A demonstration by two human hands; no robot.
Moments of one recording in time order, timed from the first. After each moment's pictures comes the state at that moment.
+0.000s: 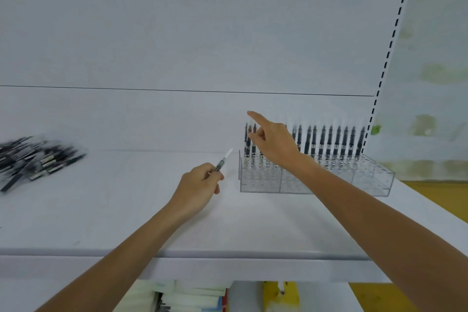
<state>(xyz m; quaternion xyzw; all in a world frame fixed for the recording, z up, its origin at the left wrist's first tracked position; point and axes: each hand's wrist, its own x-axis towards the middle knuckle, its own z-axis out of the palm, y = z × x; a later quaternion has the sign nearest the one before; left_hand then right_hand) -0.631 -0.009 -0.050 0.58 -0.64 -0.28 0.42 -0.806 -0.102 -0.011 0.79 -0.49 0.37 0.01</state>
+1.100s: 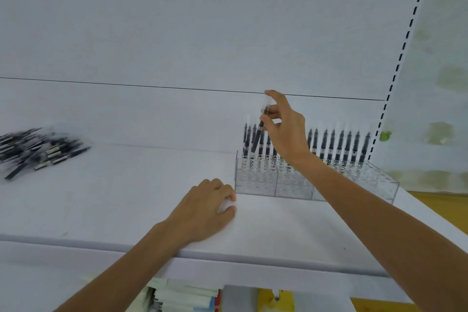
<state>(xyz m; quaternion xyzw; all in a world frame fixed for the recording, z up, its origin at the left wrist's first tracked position) -0.646 -0.006 -0.083 0.53 -0.82 -0.01 0.24 -0.822 -0.101 0.002 0.73 -0.37 0.57 -0.04</state>
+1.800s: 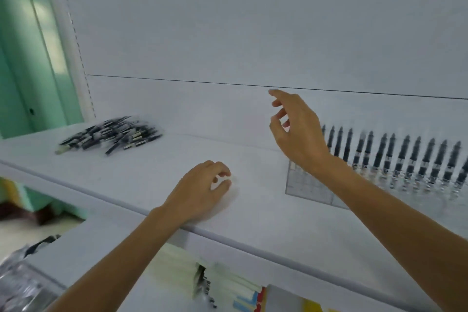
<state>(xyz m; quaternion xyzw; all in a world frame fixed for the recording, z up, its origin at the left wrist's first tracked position) -0.581 0.018 -0.071 0.65 -0.69 0.00 0.33 -0.760 -0.079 0.004 0.82 -0.28 0.50 -0.01</state>
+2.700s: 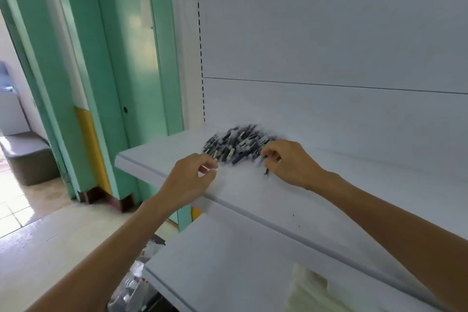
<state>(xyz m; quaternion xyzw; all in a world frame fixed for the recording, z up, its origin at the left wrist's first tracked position) -0.202 0.094 -0.065 0.74 -0.56 0.00 0.38 -0.380 -0.050 -0.041 0.92 -0.26 0.25 -0.13</state>
